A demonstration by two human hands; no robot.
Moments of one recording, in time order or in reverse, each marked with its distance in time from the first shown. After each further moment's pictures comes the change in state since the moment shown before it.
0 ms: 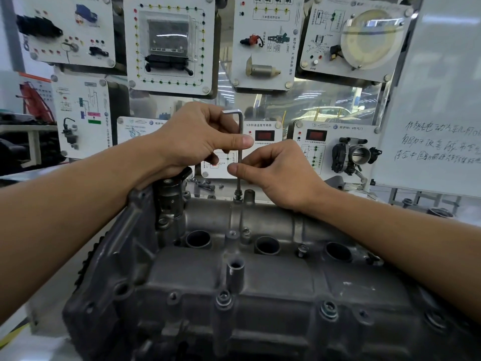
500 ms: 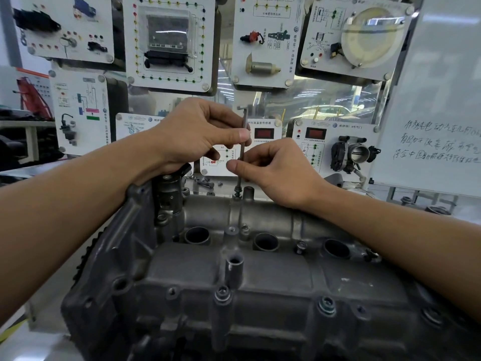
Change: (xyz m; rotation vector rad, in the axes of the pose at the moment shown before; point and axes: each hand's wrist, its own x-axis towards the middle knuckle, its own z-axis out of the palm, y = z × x) left_hand -0.001 -0.001 -0.001 0.005 -0.031 0.010; right_hand -0.001 0.001 -0.001 -0.028 -0.043 -0.017
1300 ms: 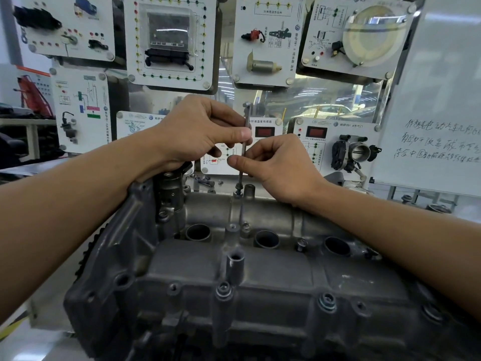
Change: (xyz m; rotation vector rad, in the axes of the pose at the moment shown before) left_hand -0.002 -0.001 0.000 0.052 0.021 0.030; right_hand 0.003 0.000 0.003 0.036 0.111 0.048
